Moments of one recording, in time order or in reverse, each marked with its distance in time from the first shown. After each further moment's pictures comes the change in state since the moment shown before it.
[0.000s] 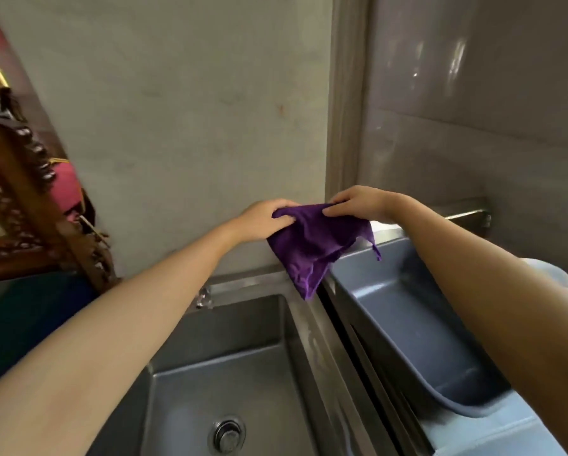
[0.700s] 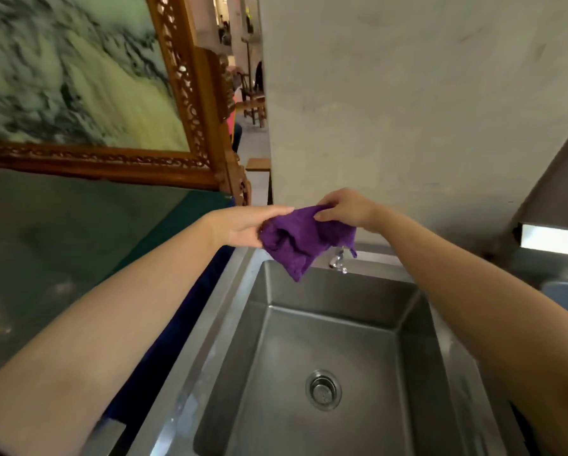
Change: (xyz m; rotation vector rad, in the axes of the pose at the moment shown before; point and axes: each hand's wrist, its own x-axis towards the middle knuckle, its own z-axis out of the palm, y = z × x) left_hand -0.210 -0.199 -0.125 -0.910 -0.011 -0.757; right_hand 0.132 -0.180 0.265 -0.118 -0.299 -0.356
